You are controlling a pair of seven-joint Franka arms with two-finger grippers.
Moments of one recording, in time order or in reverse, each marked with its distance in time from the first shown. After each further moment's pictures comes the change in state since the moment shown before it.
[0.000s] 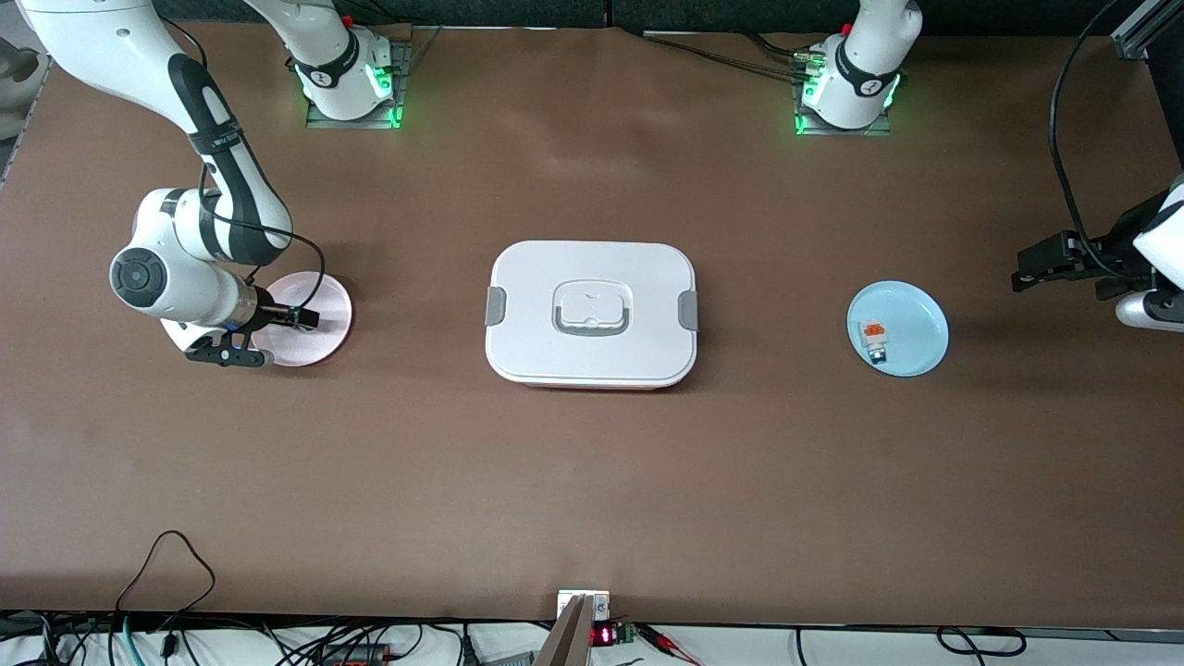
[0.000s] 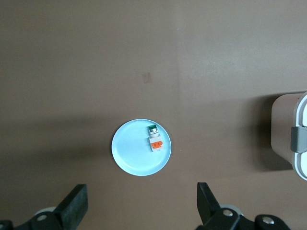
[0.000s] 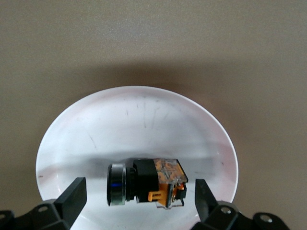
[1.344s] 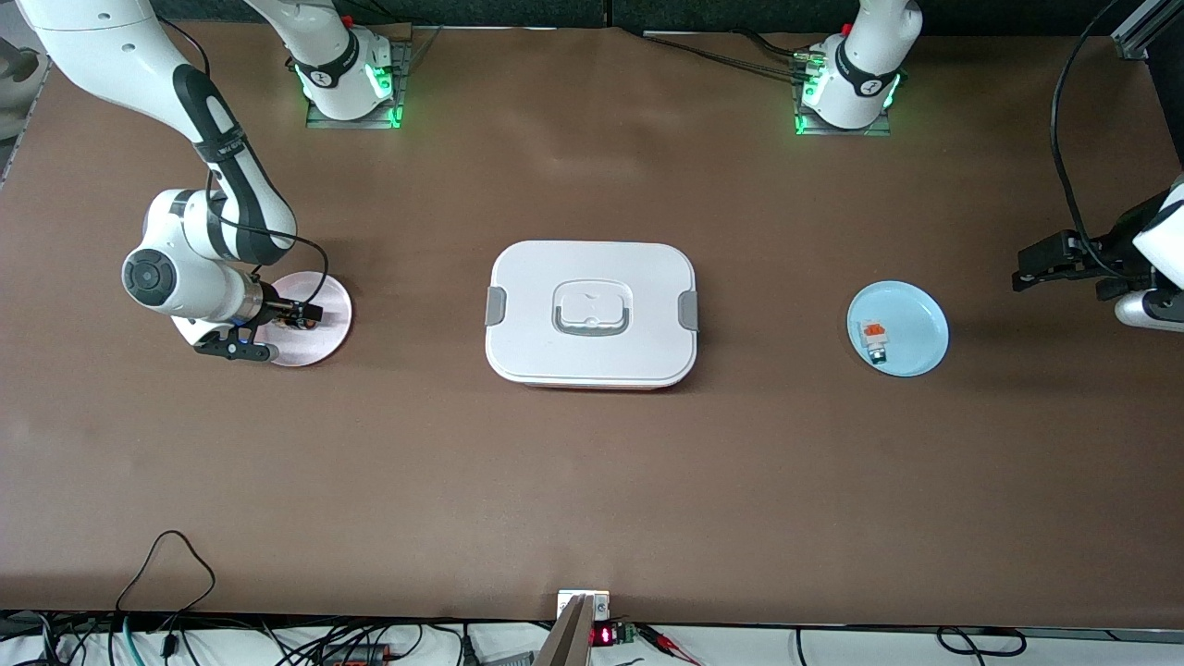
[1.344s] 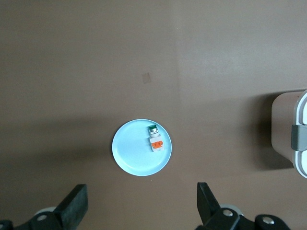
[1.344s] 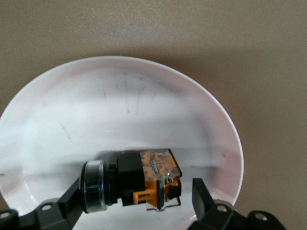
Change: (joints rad) left arm 0.001 0.000 0.000 0.000 0.000 0.000 0.013; right arm -0.020 0.019 0.003 -0.045 0.000 0.029 0.000
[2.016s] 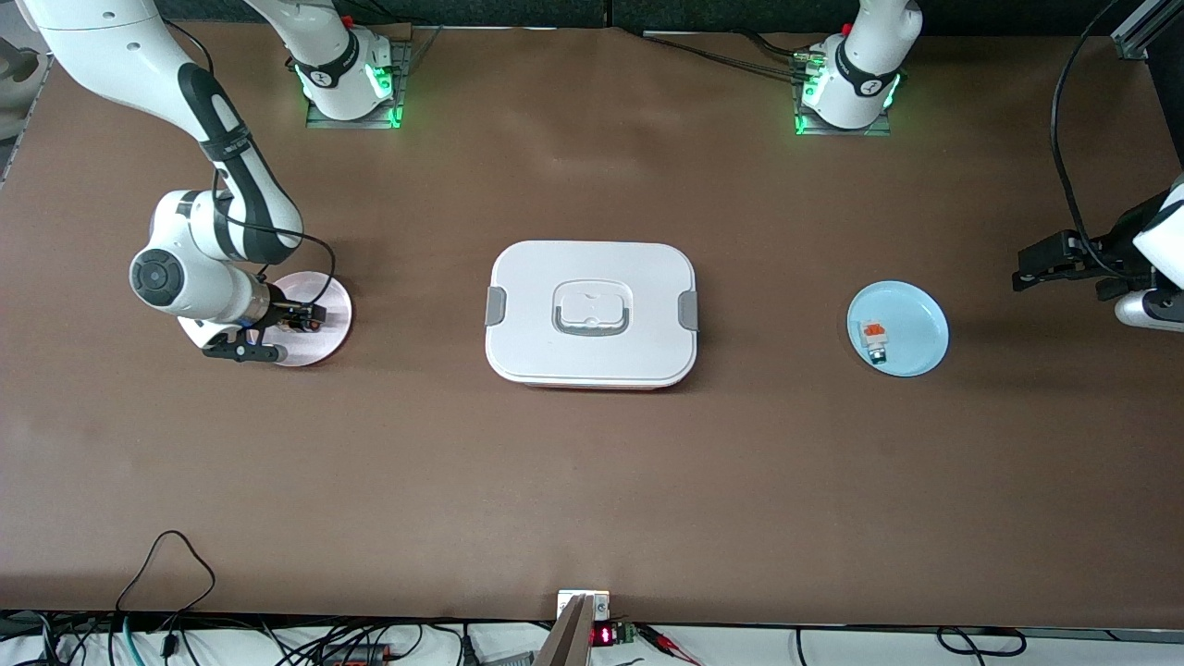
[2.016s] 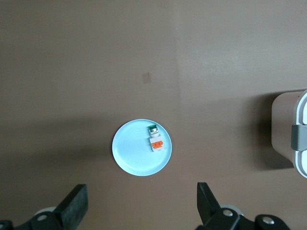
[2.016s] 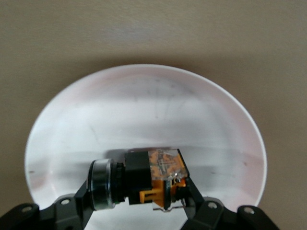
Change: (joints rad) left arm 0.000 0.000 0.000 0.000 0.000 0.000 0.001; right arm 0.001 0.000 0.038 0.010 0.000 0.008 -0.019
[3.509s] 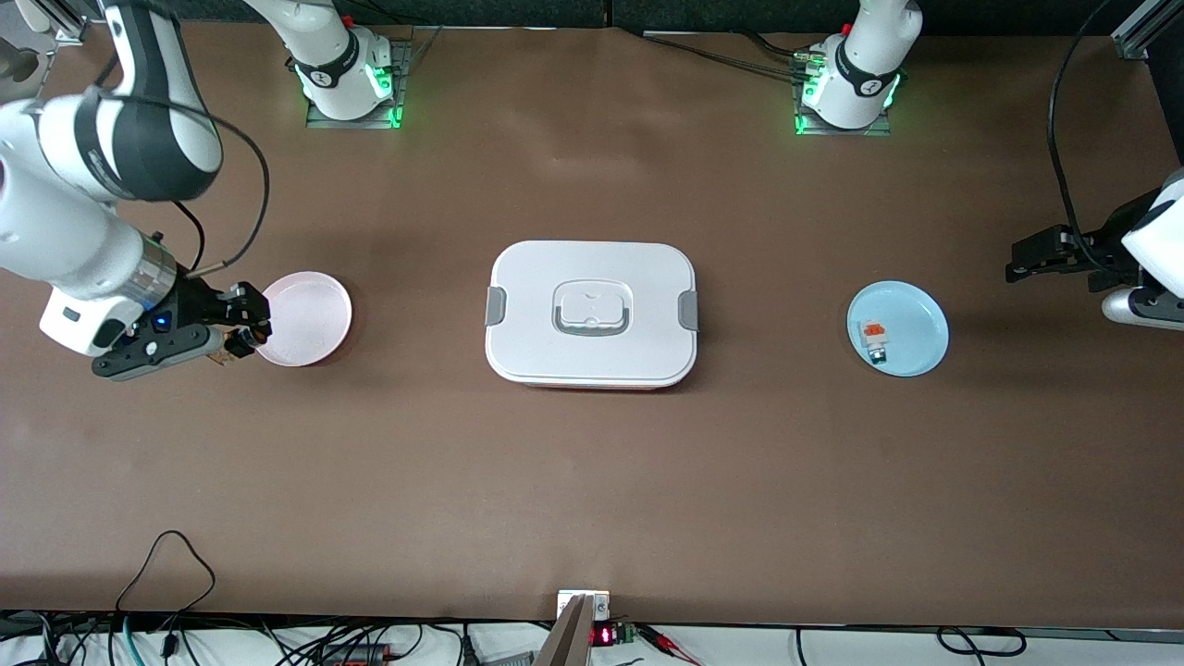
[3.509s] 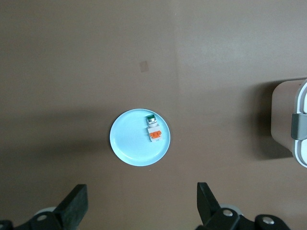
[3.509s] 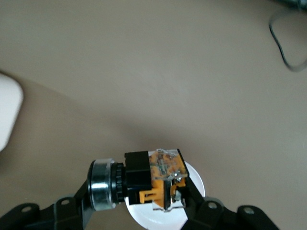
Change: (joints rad) left arm -0.002 0.004 -0.002 -0.002 0.000 -0.045 0.001; right arm 0.024 -0.220 0.082 0.429 0.063 -0.379 -0.384
